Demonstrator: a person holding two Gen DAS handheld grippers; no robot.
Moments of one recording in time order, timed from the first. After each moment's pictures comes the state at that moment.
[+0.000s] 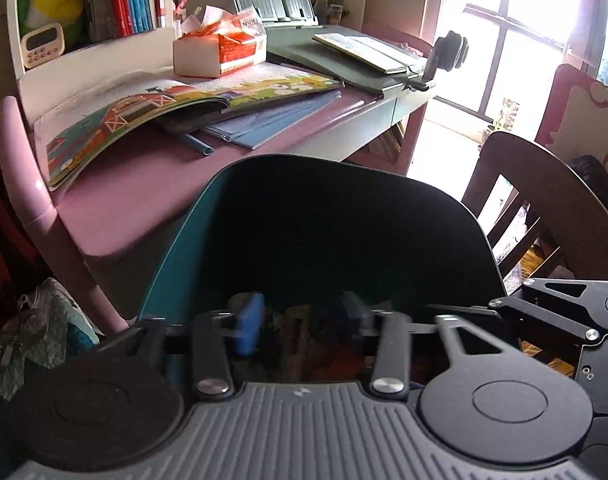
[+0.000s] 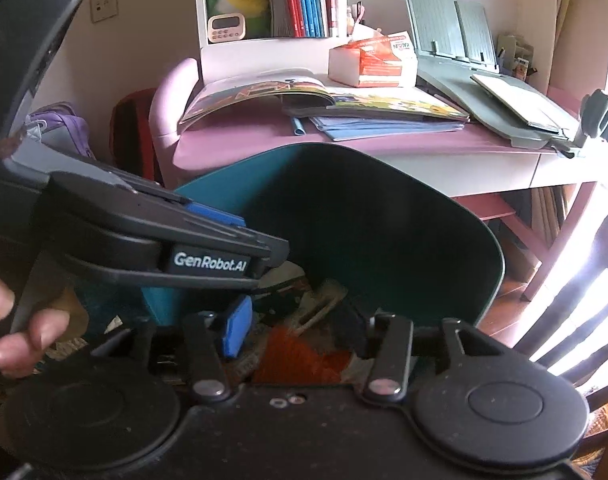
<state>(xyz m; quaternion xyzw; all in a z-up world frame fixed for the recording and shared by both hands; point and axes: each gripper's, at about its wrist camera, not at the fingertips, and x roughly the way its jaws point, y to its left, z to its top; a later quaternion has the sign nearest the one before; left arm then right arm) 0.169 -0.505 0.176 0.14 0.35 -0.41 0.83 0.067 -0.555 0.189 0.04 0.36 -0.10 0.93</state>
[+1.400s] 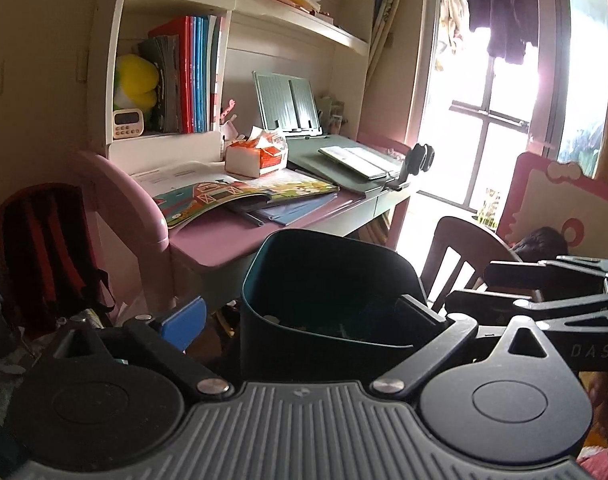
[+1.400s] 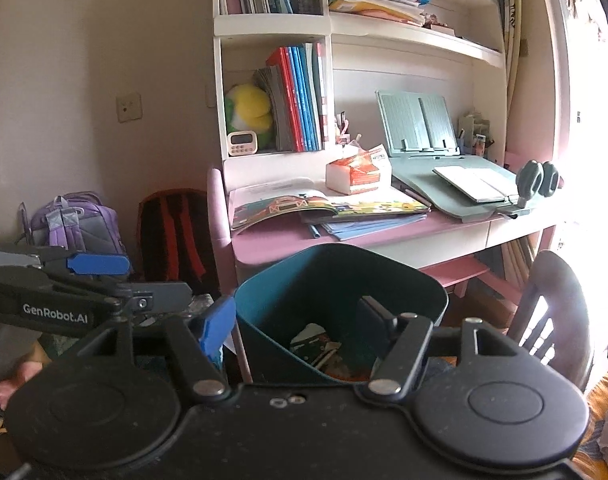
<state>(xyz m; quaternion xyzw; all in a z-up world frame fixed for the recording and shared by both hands) 0.074 -0.335 0.250 0.04 0.23 -0.43 0.87 -0.045 -0.478 0.280 0.05 0.23 -0.13 0.96</state>
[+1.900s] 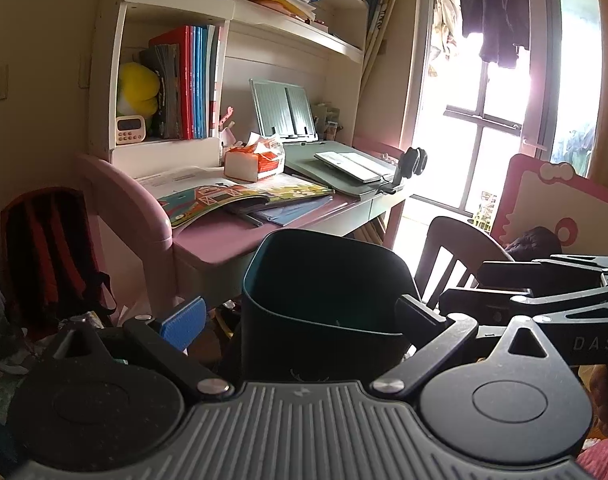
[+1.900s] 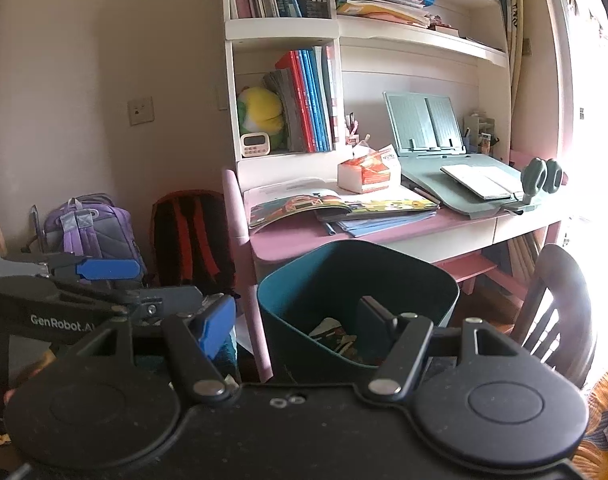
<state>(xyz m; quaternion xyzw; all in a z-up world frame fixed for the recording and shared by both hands) 0.060 -0.318 0.248 0.05 0.22 -0.43 0.87 -0.054 -0.460 0.282 0.06 0.23 -0.12 0.96</state>
